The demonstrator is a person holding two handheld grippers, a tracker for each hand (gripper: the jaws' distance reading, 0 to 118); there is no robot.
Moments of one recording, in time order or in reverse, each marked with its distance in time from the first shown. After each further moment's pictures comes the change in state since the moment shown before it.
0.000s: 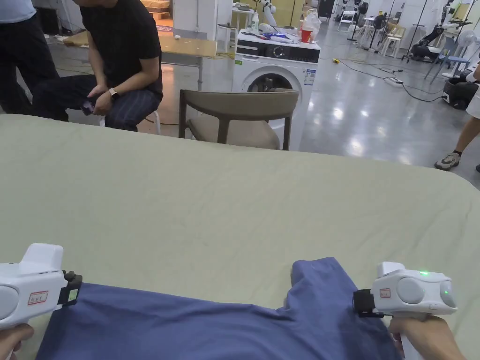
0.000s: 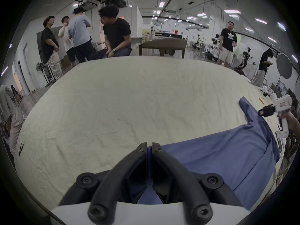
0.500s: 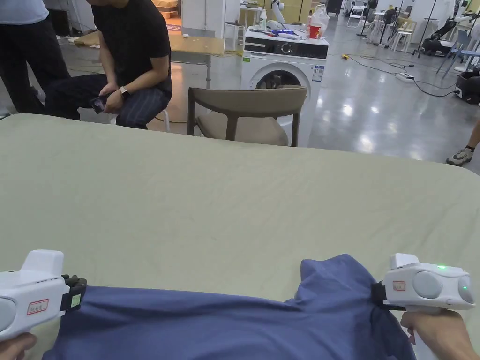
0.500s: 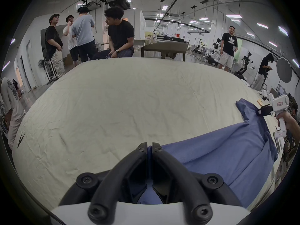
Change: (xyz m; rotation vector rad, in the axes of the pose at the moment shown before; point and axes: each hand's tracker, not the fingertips) left arm -0.005 -0.018 0.020 0.023 -0.002 0.033; right arm 0.005 -0.010 0.040 0.111 0.044 -0.026
